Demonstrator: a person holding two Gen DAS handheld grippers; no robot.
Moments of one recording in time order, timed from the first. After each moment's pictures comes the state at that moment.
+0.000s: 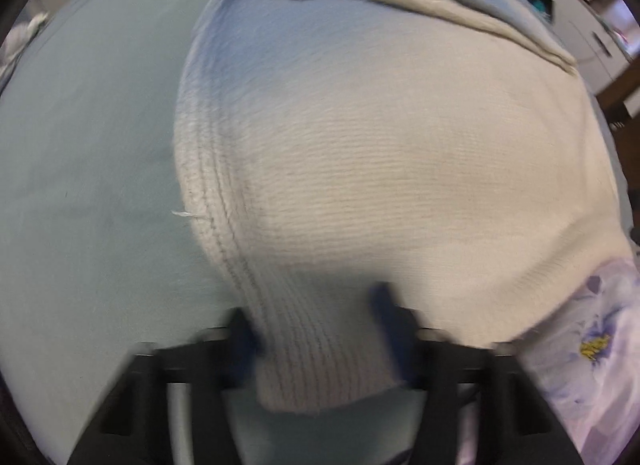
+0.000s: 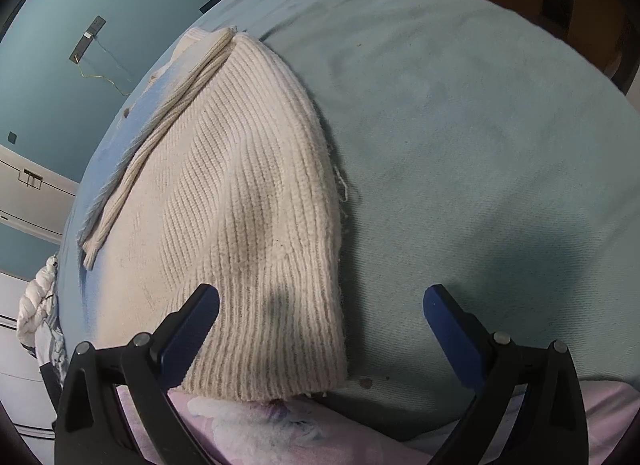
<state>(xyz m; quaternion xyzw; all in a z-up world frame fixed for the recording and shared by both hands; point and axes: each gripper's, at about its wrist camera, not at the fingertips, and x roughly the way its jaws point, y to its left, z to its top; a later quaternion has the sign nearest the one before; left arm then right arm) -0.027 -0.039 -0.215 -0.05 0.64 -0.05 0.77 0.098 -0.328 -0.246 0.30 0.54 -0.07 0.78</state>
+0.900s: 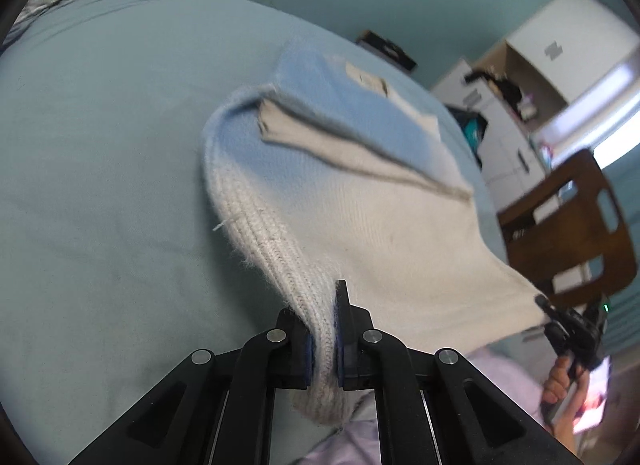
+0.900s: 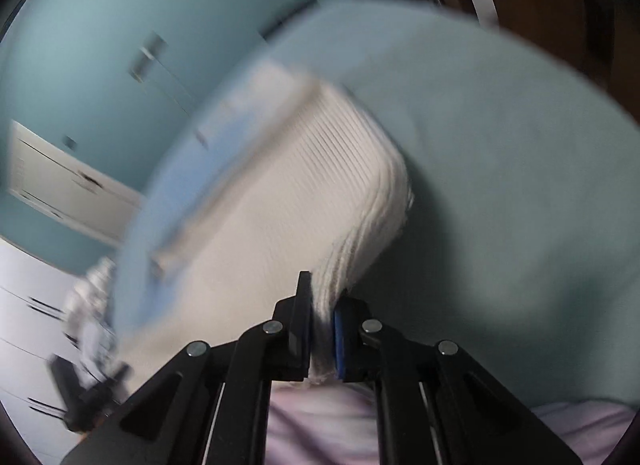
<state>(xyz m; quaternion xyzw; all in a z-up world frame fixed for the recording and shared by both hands) -0.035 0.031 -0.090 -0.25 0.49 -0.11 0.83 0.088 -0.329 -0.137 0.33 0.43 0.02 0.84</state>
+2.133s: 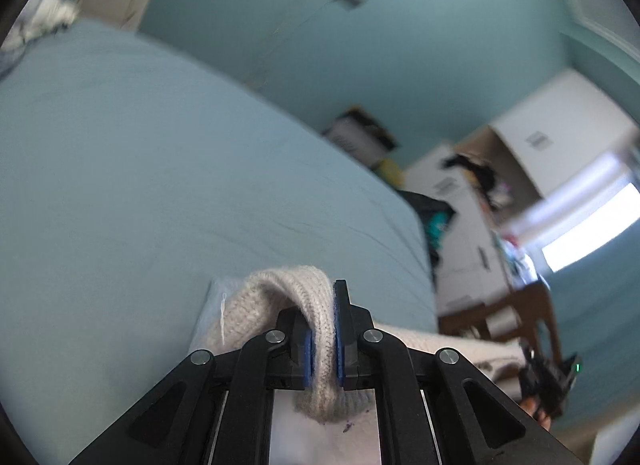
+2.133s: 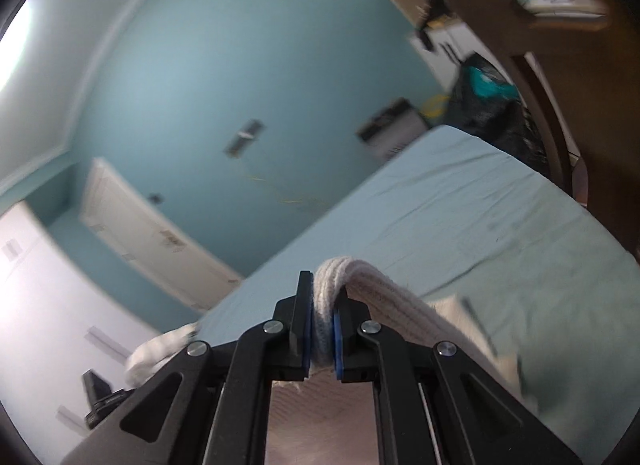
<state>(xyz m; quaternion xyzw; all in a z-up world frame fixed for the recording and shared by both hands) 0.167 0.091 0.034 -0.35 0.42 -0.10 0.83 0.235 -0.289 0.015 0.34 0.32 0.06 0.88</state>
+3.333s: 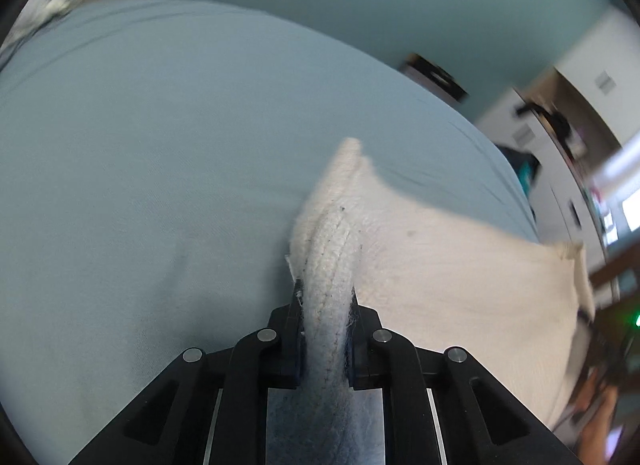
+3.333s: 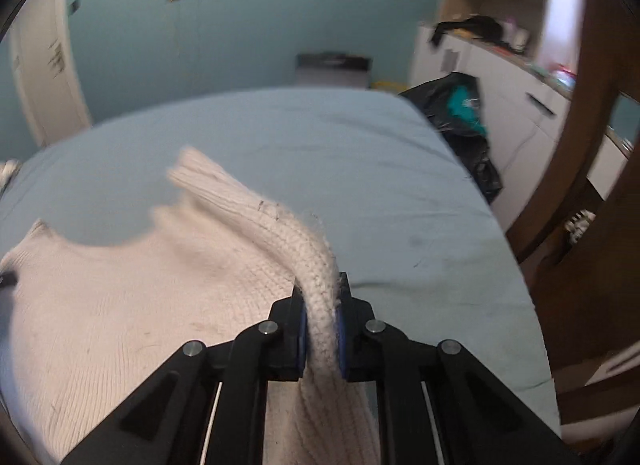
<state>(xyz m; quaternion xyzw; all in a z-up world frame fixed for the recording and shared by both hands) 0.215 0.057 -0.131 -0.24 0.49 -0.04 0.84 0.317 -0.255 -0.142 0.00 0.44 -0.07 0.90</state>
